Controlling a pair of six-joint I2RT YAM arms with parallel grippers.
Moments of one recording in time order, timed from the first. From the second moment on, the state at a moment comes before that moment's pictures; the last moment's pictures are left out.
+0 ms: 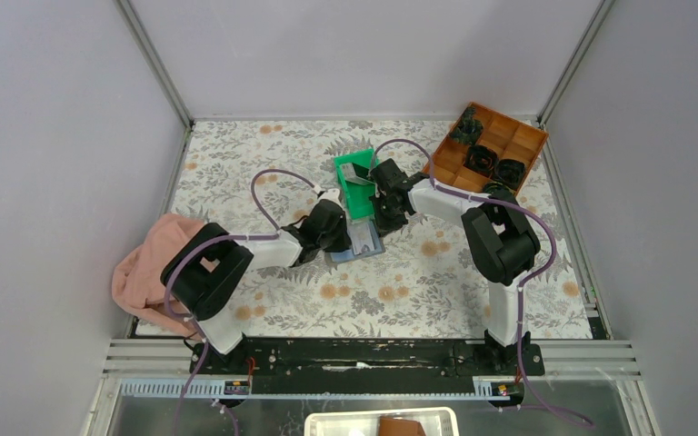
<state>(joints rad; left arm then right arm) -0.67 1.70 0.76 0.18 -0.05 -0.63 0.60 1.99 1.36 -0.56 -0.08 0.33</state>
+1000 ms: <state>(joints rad) -0.67 1.72 0.79 0.18 -0.02 -0.62 0.60 2.00 1.36 -0.56 -0.09 0.33</state>
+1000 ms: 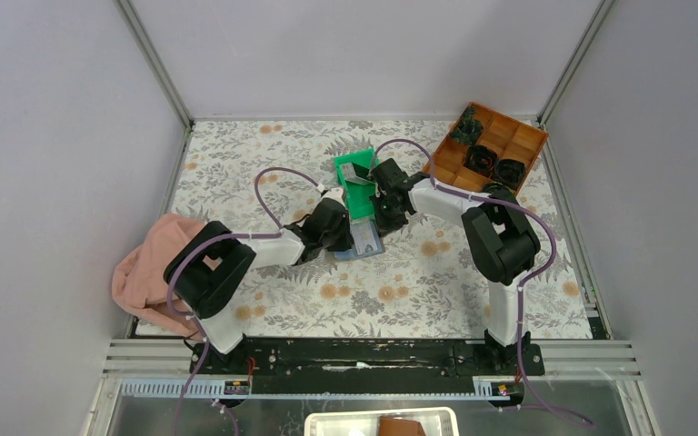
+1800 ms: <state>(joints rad) -0.69 1.48 0.84 0.04 -0.20 -0.60 0.60 1.99 1.37 -0.56 -0.06 0.32</state>
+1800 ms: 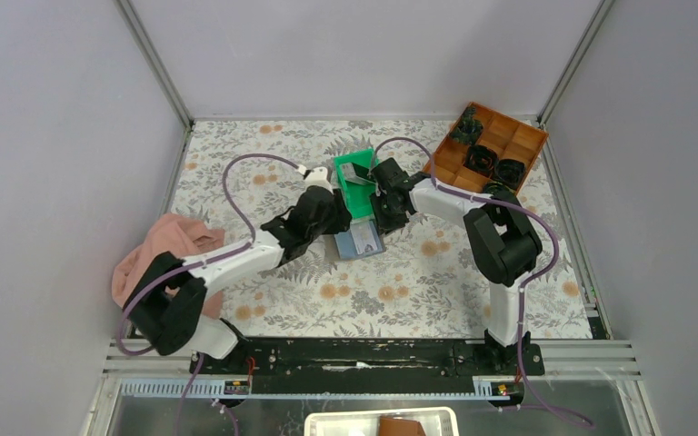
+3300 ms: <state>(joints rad) -0.69 1.44 0.53 0.17 -0.27 -0.84 0.60 1.91 1.23 -0.50 -0.08 0.32</state>
